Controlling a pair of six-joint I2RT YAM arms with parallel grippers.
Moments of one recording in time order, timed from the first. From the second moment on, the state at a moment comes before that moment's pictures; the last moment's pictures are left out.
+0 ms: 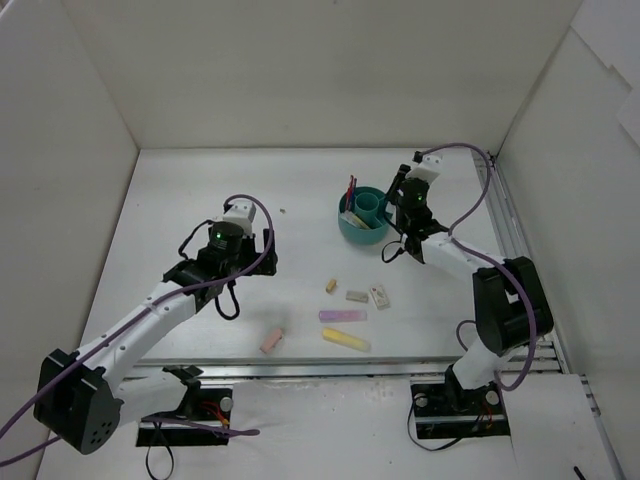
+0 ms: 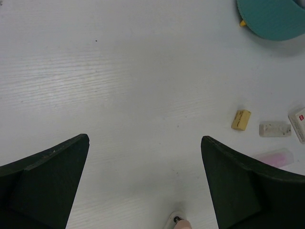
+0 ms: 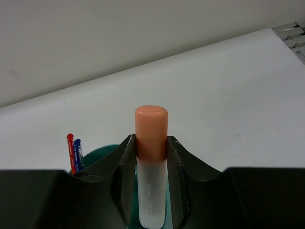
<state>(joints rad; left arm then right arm) -0.51 1.12 0.83 -0.33 -0.14 -0.35 0.34 1.60 0.94 0.52 0.47 0.31</state>
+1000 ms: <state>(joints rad) -0.67 1.27 0.90 -0.33 0.01 -0.20 0.40 1.66 0.86 0.59 0.50 0.33</state>
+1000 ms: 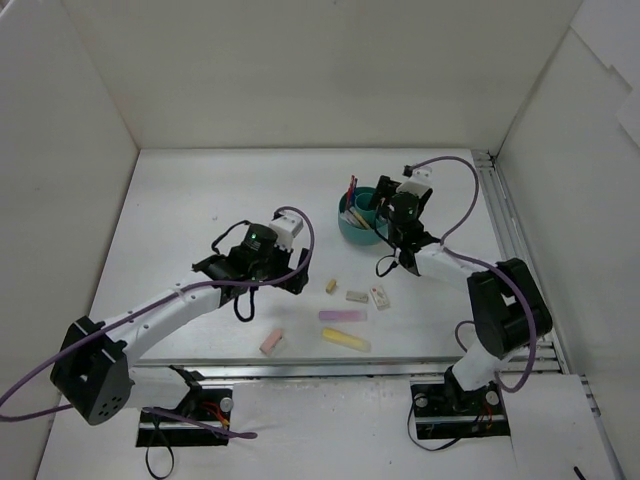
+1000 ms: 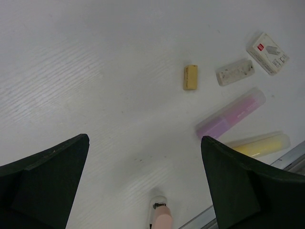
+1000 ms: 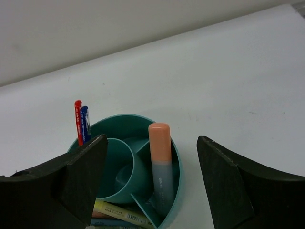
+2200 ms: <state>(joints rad) -0.95 1.76 1.10 -0.38 0.12 -0.01 0.32 1.10 0.67 0.40 0.34 0.21</state>
